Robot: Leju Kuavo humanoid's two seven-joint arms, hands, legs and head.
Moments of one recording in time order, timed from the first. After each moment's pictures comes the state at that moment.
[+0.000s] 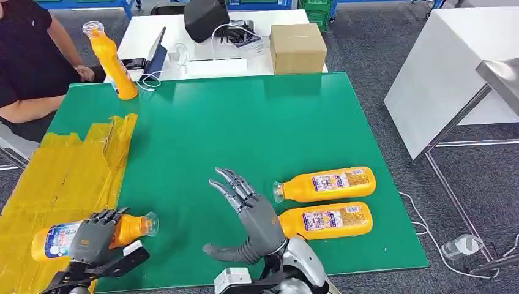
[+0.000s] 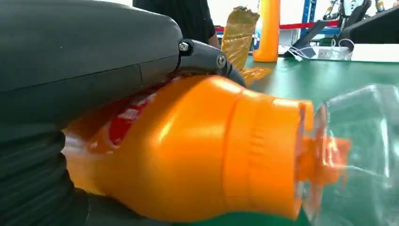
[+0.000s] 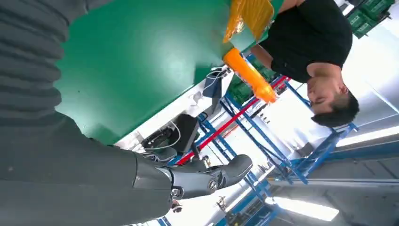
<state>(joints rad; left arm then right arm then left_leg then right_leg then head) 0.09 0.10 0.14 -1.26 -1.16 0.26 -0.42 -0.08 0.06 0.71 -1.55 0.74 -0.29 -0.31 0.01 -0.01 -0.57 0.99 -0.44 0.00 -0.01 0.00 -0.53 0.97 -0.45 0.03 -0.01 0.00</state>
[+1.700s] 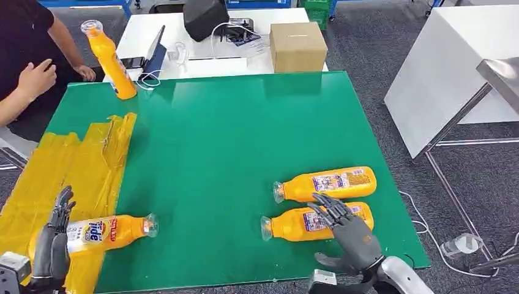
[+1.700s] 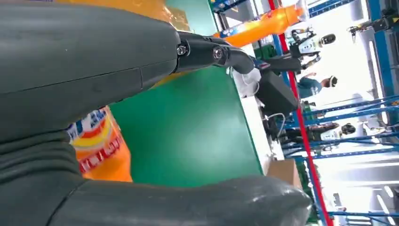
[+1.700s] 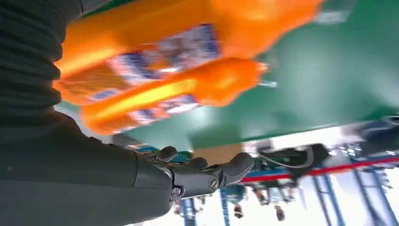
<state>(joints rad) 0.15 -0.05 0.48 -1.54 -0.17 -0.41 -0.67 0.19 -0.40 0.35 -1.74 0.89 -0.14 -0.22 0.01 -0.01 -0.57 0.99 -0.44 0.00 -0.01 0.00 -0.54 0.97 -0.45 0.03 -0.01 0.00</state>
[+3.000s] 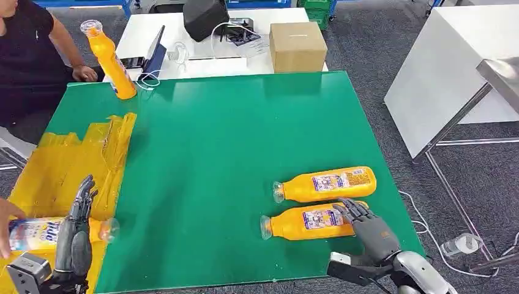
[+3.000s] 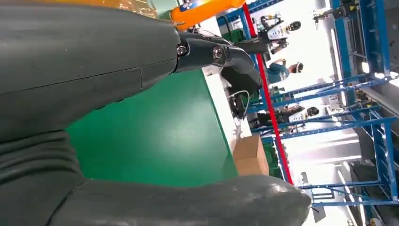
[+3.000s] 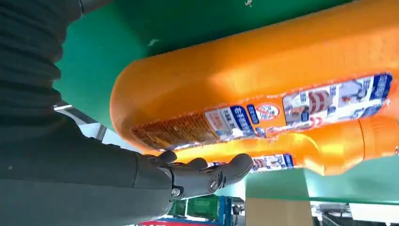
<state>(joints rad) 0.19 -0.11 0.31 -1.67 -0.17 -0.34 -0.66 0.14 -0.44 0.28 -1.57 0.91 0.00 -0.15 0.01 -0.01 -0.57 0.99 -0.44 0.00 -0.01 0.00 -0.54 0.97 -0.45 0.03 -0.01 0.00</state>
